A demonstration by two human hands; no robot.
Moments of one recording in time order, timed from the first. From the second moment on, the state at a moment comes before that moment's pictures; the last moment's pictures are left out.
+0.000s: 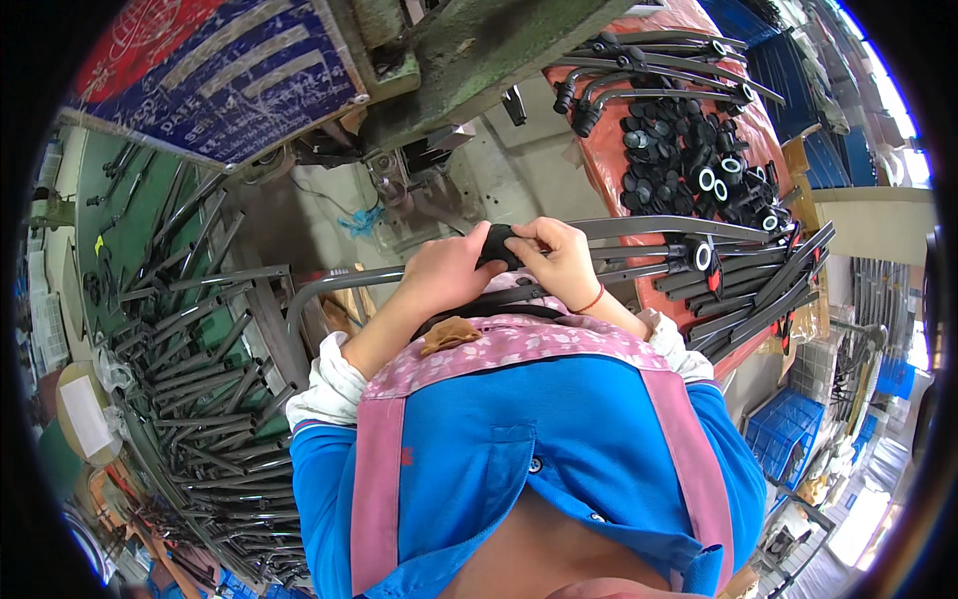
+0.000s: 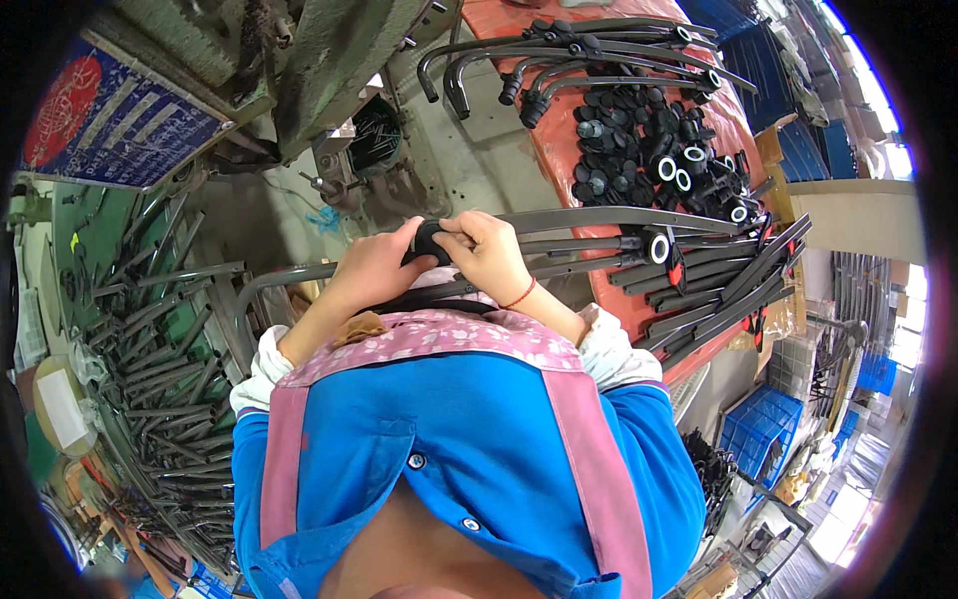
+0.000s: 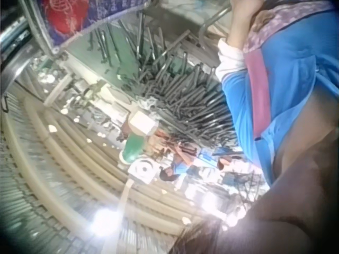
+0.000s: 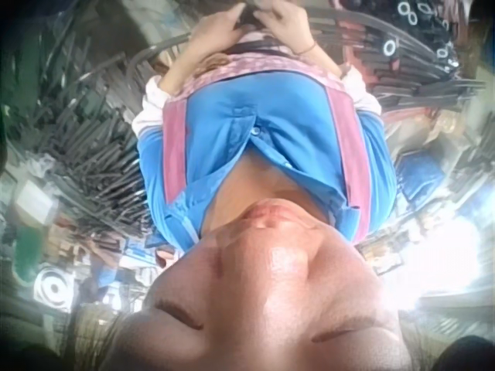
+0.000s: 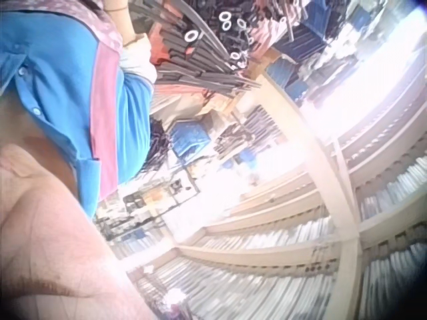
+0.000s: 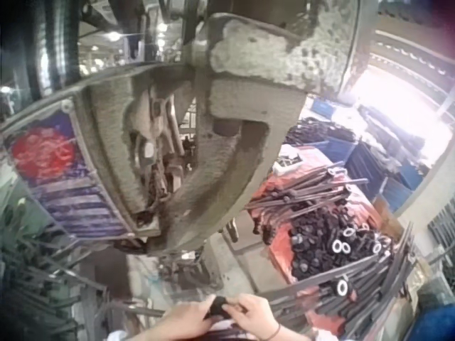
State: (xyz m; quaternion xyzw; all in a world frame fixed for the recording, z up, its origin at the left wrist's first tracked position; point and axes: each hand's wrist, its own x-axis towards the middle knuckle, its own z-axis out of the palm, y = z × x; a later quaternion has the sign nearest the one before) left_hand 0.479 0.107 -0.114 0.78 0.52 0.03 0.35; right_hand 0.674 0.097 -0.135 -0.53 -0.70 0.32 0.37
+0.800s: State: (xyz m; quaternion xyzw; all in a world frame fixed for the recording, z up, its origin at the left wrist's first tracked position) left_hand 0.482 0.102 -0.115 0.78 0.52 0.02 0.35; right_hand 0.686 0.128 -0.129 -0.51 -0.70 0.44 0.24
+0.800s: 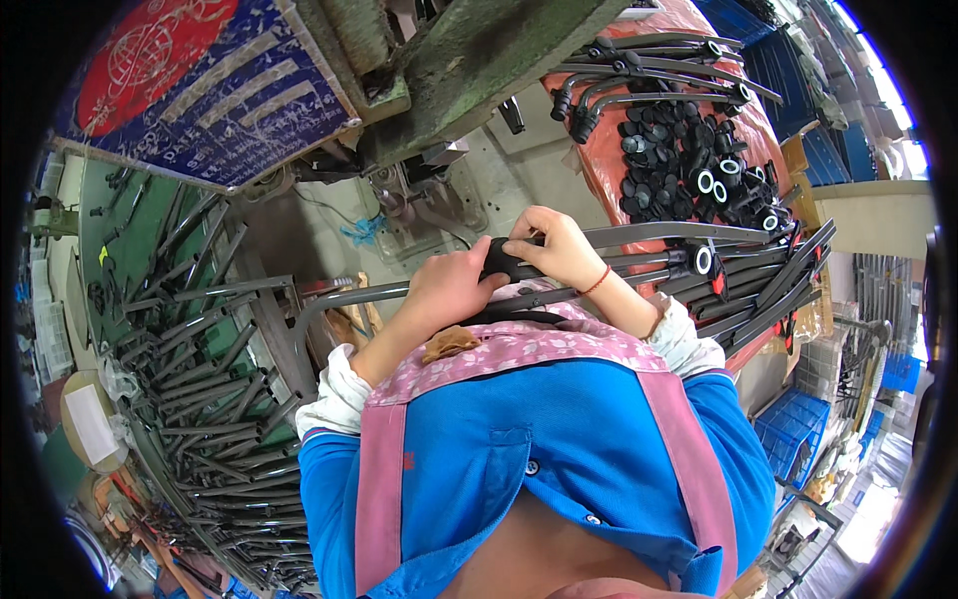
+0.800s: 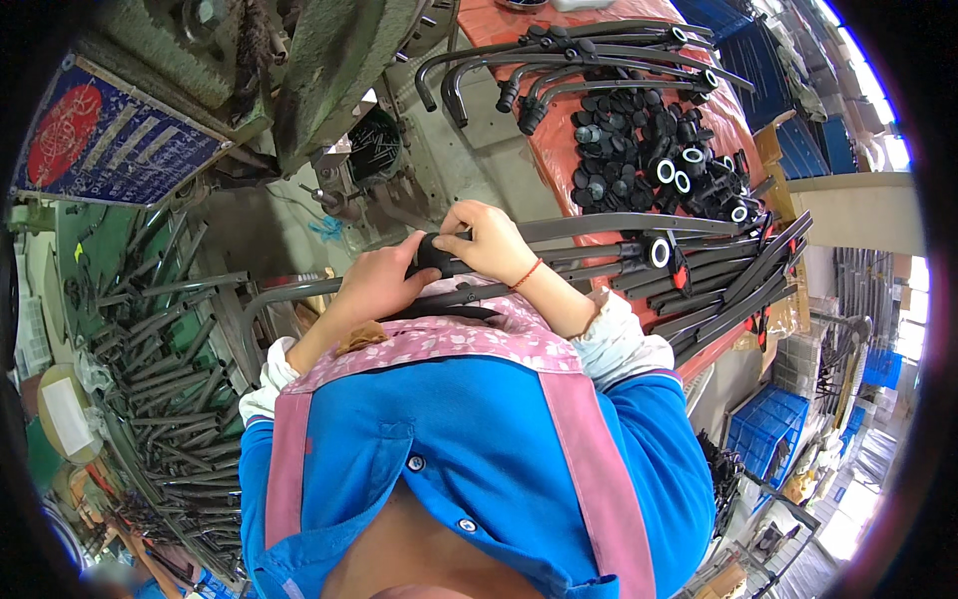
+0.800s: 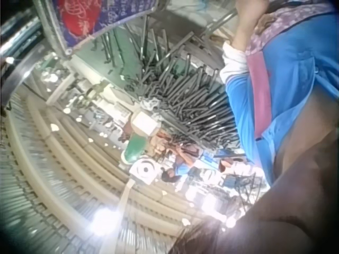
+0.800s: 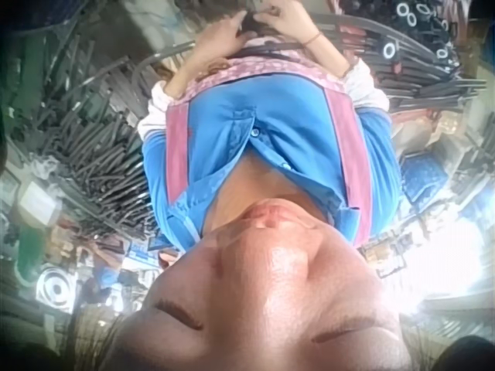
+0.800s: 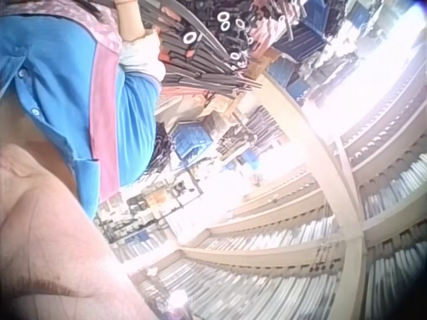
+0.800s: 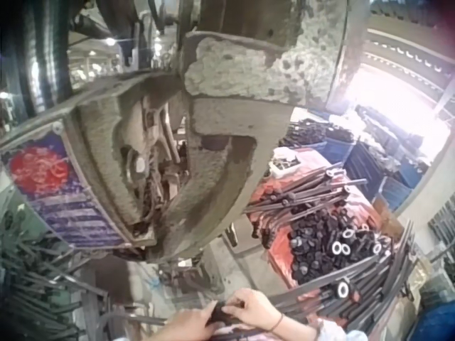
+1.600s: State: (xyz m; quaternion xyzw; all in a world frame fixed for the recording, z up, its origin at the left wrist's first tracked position) left_hand 0.480 0.142 -0.129 0.76 0.49 0.17 0.38; right_hand 0.855 0.174 -0.047 -0.39 -0.91 -0.11 -0.01
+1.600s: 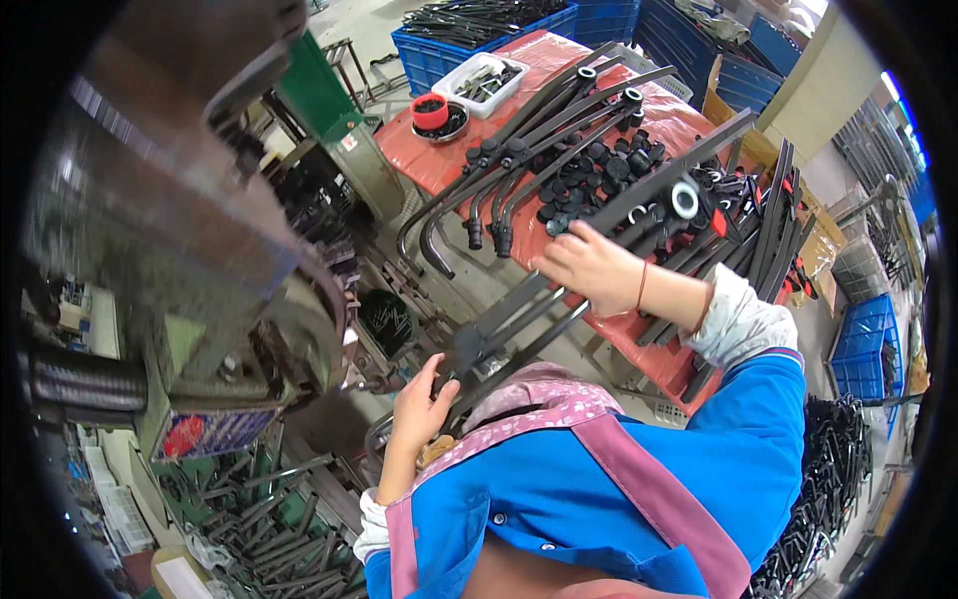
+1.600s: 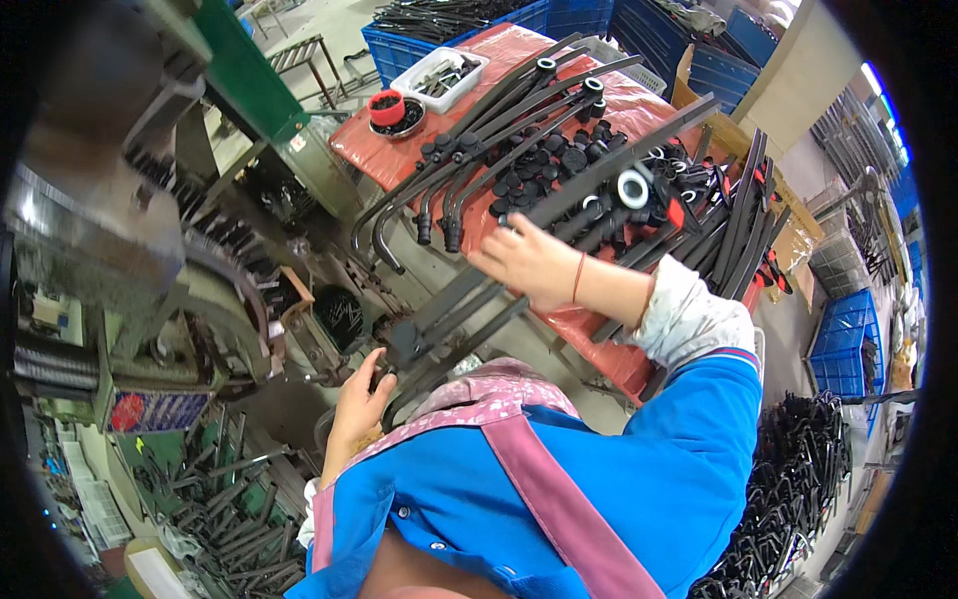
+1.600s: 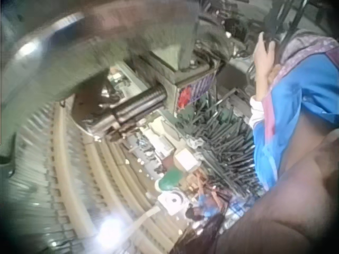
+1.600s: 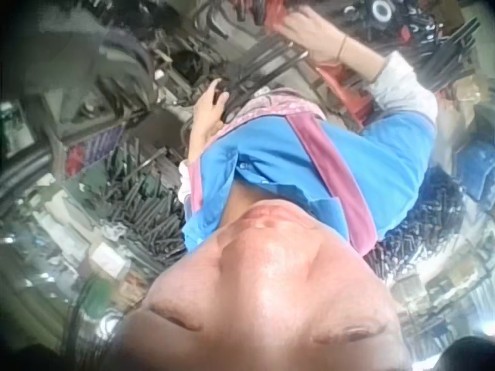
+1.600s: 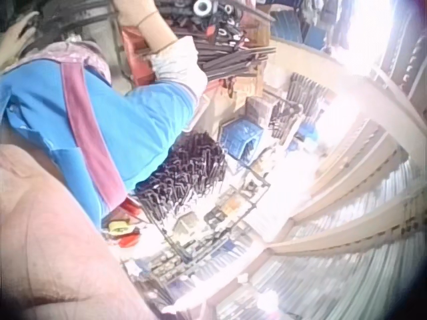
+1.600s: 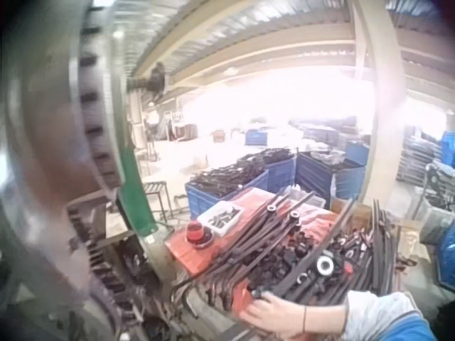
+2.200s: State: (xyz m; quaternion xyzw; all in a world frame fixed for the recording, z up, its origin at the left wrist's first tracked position) left_hand 0.582 0.238 -0.162 0.75 0.56 0.20 0.30; right_hand 1.059 0.454 -0.141 -0.64 -0.75 -0.17 -0.02
